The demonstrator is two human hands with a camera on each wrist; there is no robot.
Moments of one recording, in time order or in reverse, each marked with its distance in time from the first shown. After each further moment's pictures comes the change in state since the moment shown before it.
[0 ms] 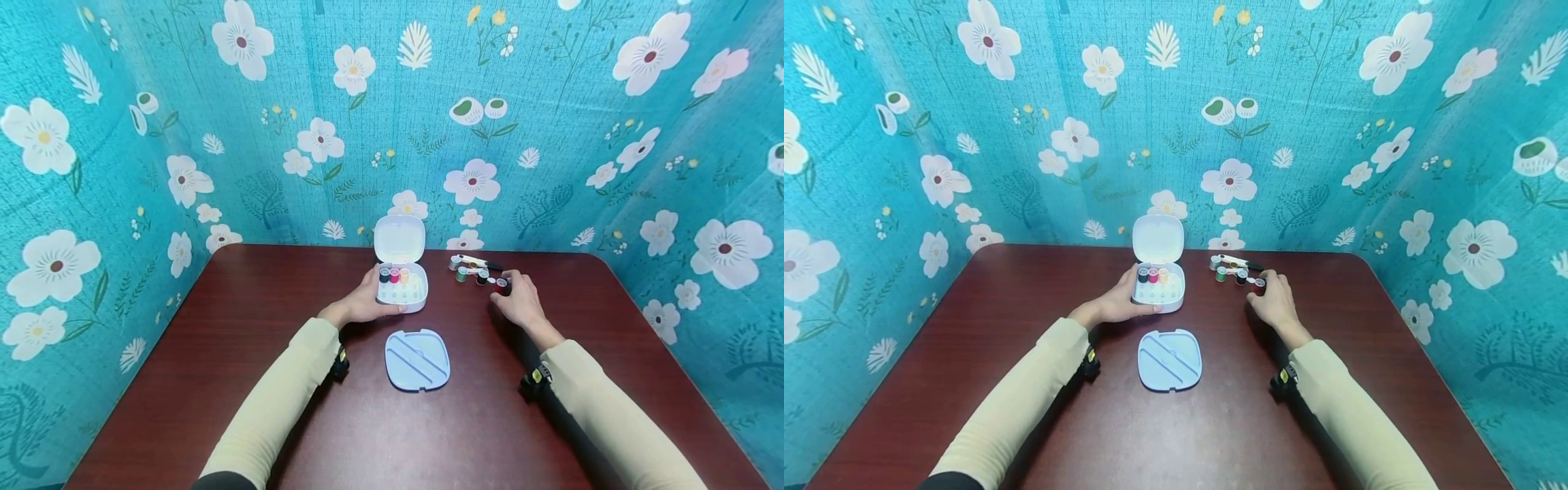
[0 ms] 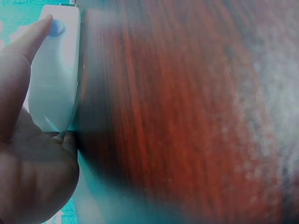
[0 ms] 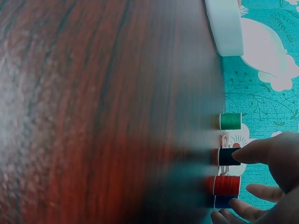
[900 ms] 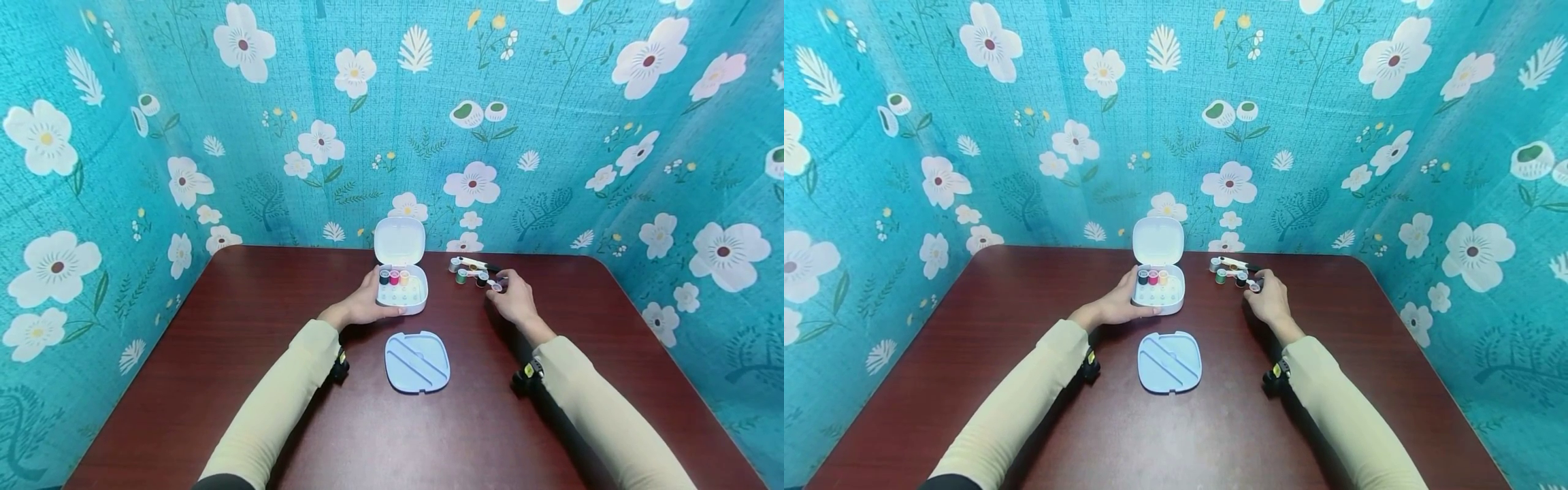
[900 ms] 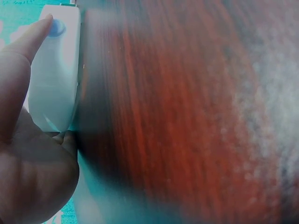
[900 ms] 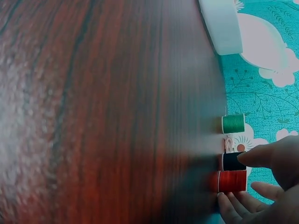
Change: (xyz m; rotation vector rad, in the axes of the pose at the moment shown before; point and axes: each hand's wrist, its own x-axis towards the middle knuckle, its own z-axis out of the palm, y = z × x) left_hand -0.002 0.001 0.000 0.005 0.003 -0.003; right_hand 0.013 -0.002 0.011 0.056 0.043 0.023
